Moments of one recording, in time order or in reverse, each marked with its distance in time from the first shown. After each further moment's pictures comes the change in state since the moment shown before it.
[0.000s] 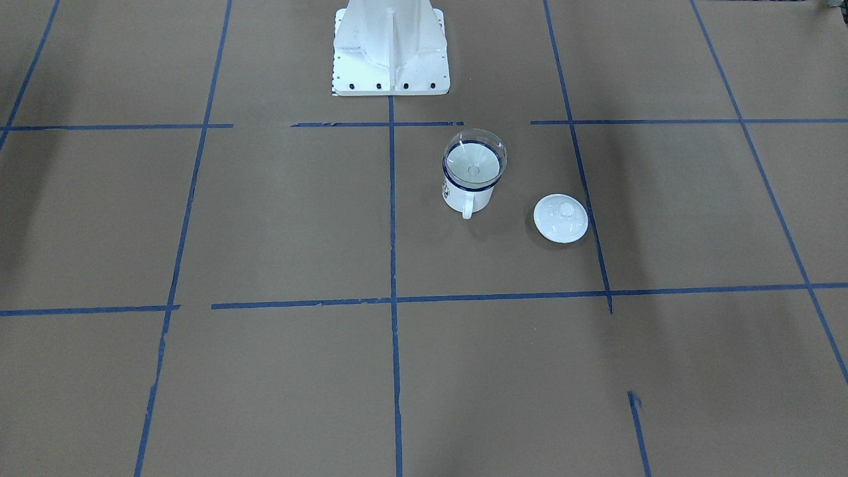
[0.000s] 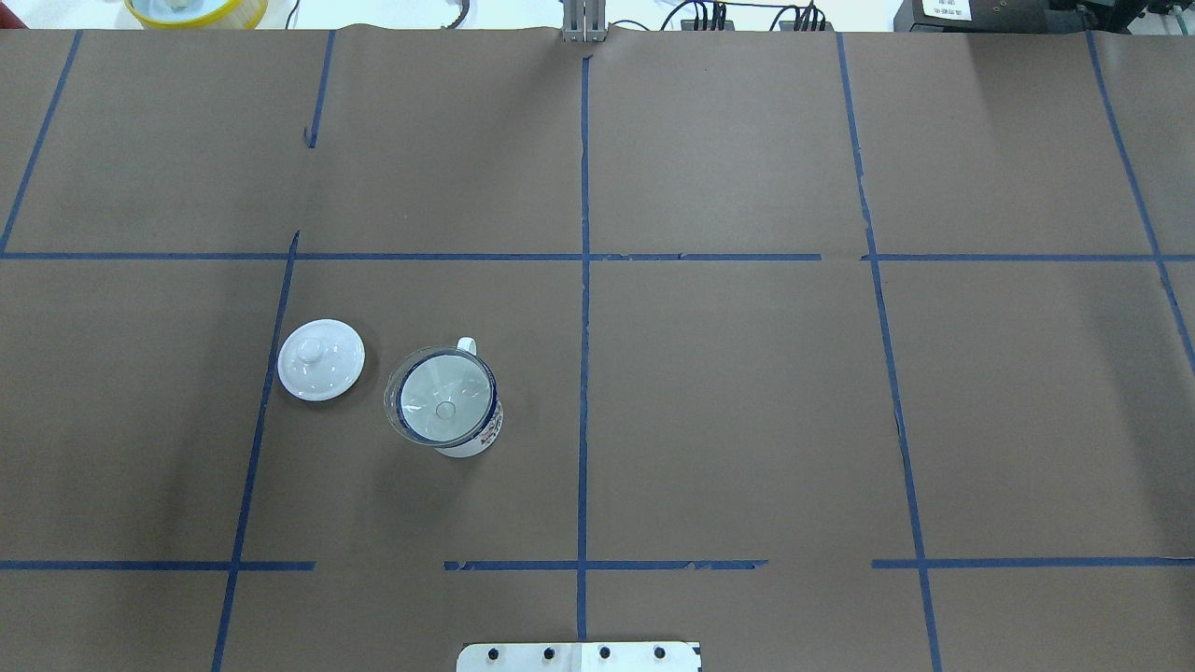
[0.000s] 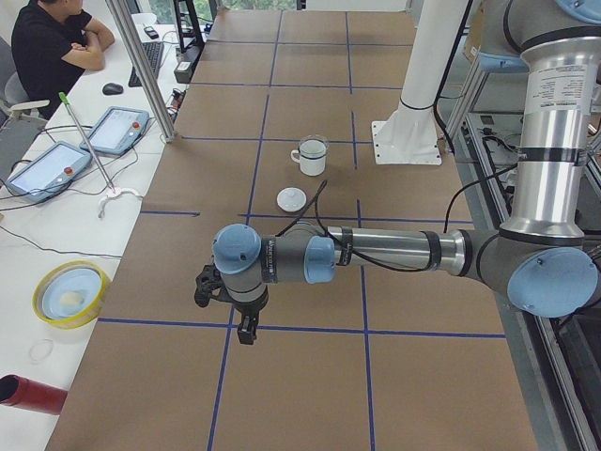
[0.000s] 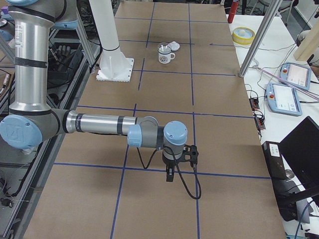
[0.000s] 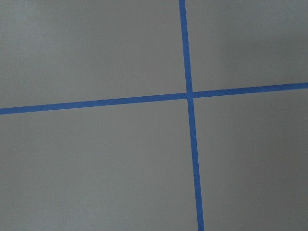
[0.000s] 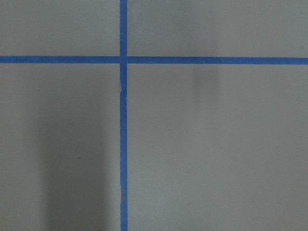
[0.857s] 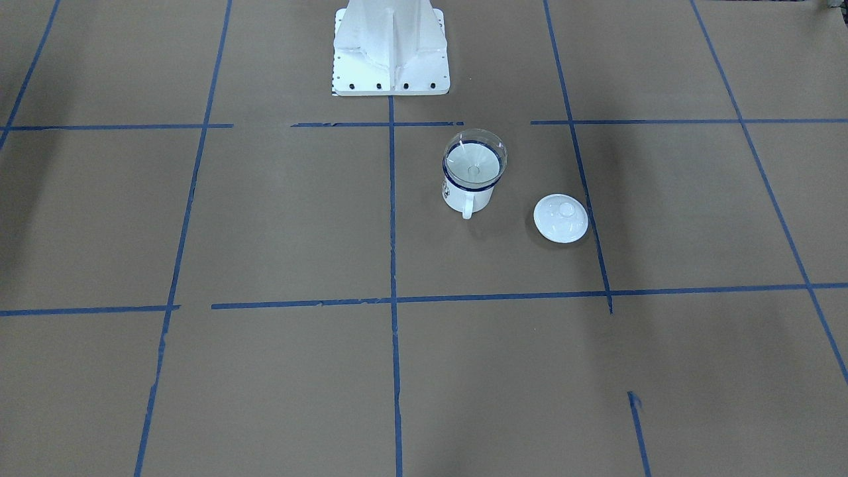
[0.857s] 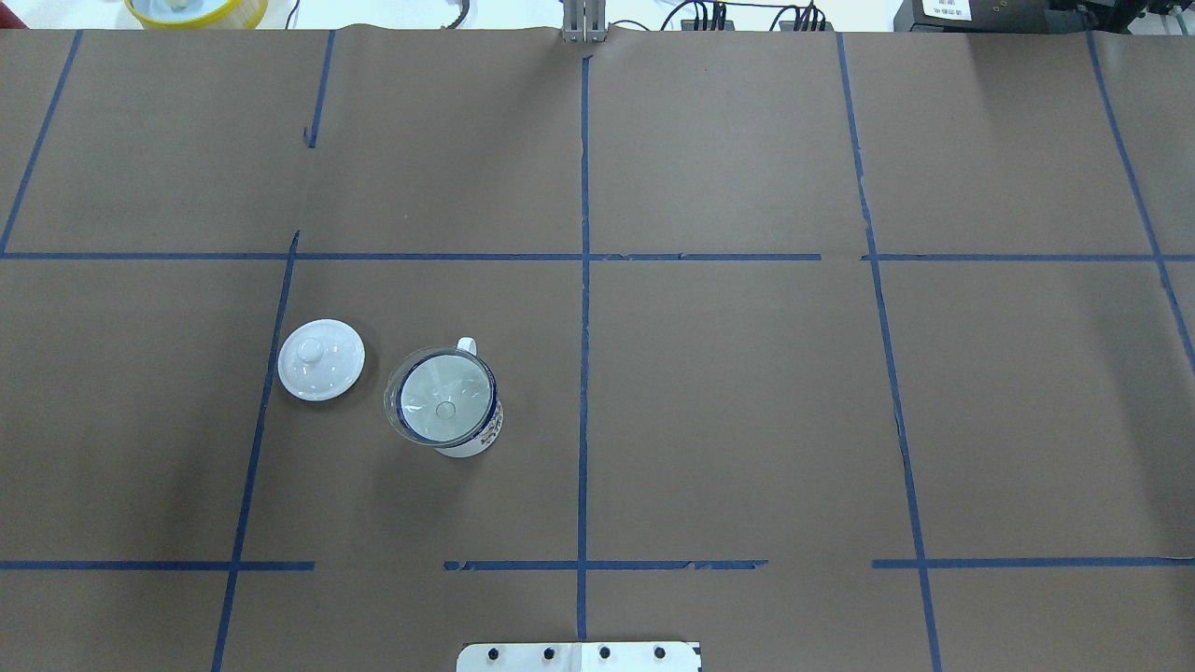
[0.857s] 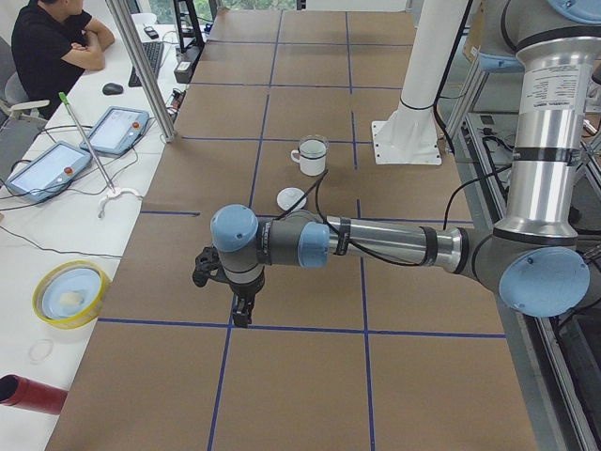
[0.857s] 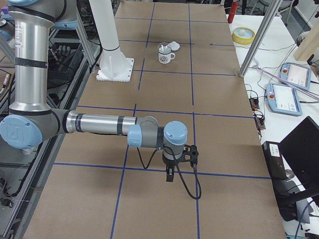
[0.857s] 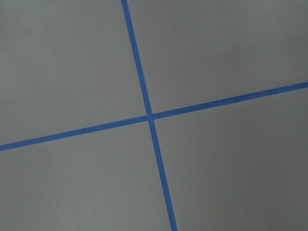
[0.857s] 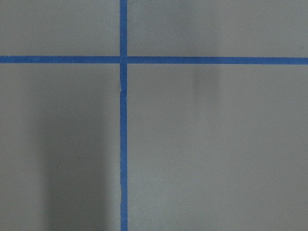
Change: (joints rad) left arm 0.006 0.000 -0.018 -0.002 0.002 0.005; right arm 0.000 0.000 0.000 0.000 0.000 0.000
